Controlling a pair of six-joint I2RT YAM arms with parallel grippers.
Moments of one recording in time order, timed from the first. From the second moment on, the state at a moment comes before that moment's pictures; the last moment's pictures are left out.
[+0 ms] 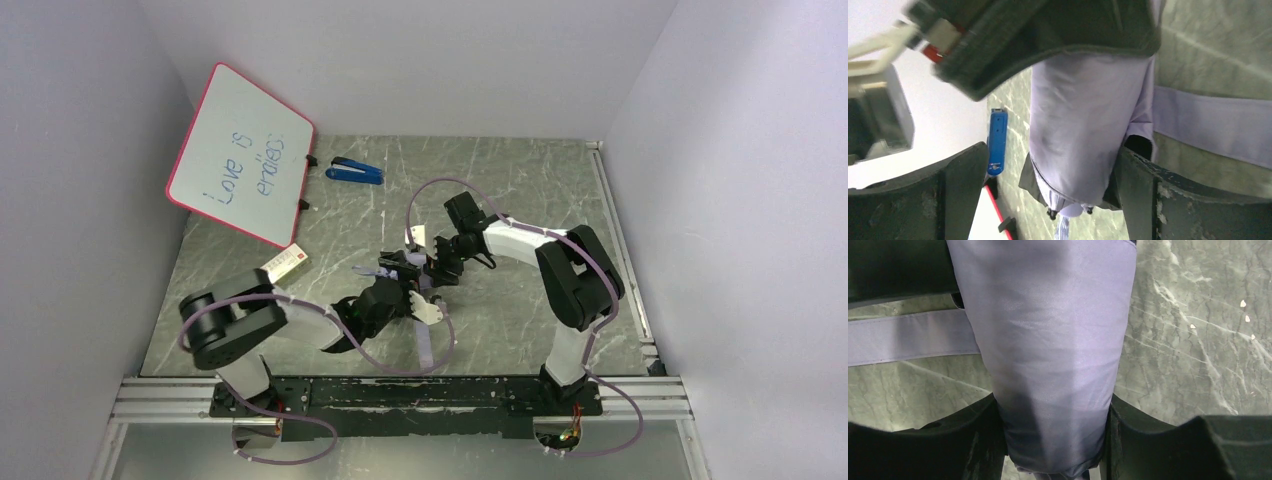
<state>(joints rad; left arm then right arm) -1.08 1.69 0.50 0.81 -0.46 1.03 0.53 1.84 1.08 -0.41 -0.59 -0.96</state>
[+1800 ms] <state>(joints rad) -0.47 1.61 1.10 -0.26 0.67 0.65 0.95 1.68 0.51 0.58 0.31 -0.92</state>
